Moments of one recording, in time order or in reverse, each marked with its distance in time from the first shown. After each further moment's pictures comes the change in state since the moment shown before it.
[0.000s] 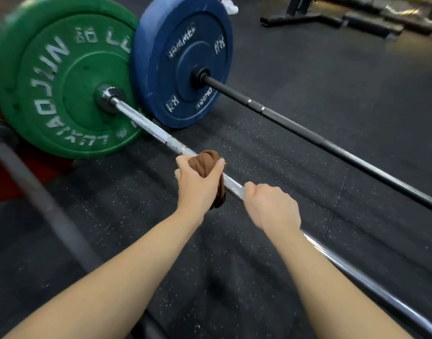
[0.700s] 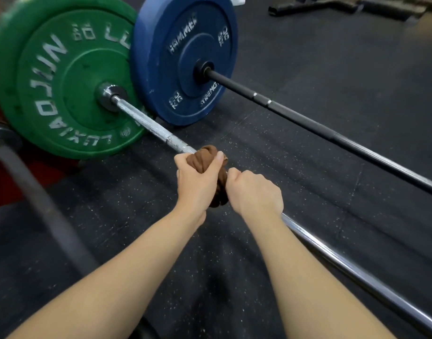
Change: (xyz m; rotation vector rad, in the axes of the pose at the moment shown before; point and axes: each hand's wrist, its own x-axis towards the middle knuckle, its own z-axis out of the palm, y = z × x) left_hand 0.017 -0.015 0.007 -0.154 0.017 -0.056; right_hand 0.022 -0.032 0.011 -0.112 -0.006 -0.204
